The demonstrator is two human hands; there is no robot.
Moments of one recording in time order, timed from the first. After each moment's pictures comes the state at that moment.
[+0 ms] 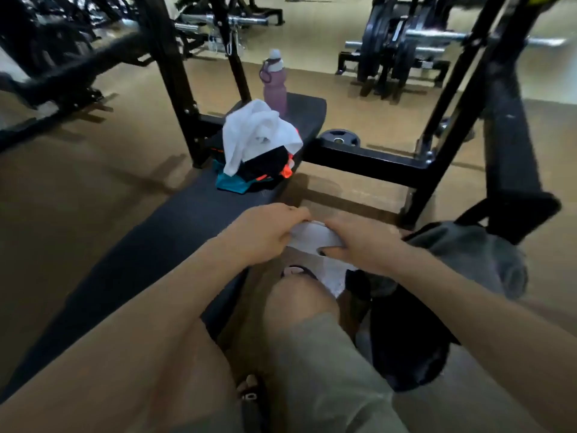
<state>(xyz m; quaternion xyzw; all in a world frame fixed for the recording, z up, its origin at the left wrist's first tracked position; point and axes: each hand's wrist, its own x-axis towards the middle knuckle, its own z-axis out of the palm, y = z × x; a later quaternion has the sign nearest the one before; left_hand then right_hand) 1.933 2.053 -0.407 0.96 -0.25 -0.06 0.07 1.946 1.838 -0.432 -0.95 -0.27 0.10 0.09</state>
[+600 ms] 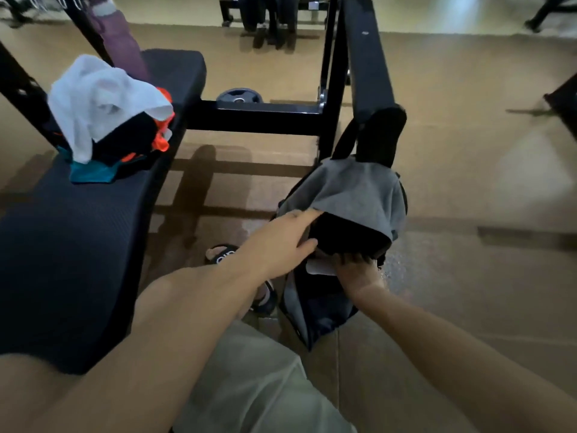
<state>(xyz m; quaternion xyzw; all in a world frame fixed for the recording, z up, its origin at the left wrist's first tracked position) 1.913 1.861 -0.502 0.90 -0.33 -0.17 0.23 1.851 1.672 -0.638 -0.98 0.02 0.18 -0.04</state>
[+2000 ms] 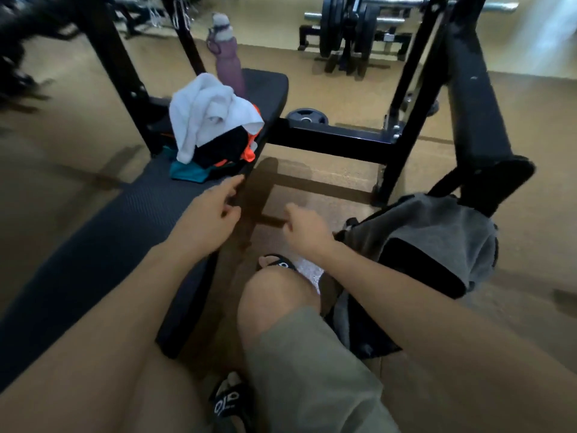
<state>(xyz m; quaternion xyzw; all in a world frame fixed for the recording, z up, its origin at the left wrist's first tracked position) 1.958 2.075 -0.461 0.95 -0.04 -0.02 0.31 1.978 1.875 -0.534 -0.96 -0.09 0.05 0.25</state>
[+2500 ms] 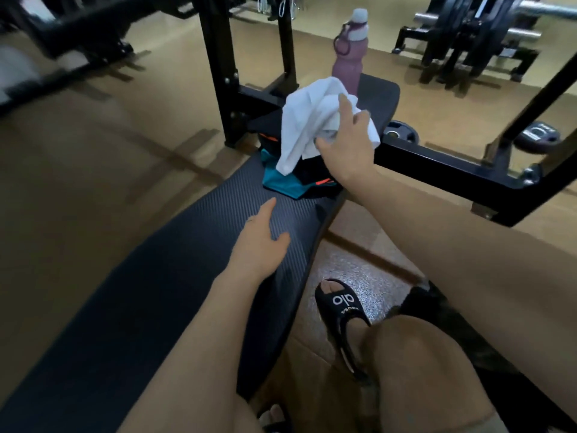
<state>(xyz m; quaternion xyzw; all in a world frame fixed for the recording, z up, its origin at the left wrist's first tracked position) 2.000 2.179 -0.513 0.90 0.15 -0.04 0.40 2.186 2.044 -0.477 -0.94 -0.09 -0.12 0.32</state>
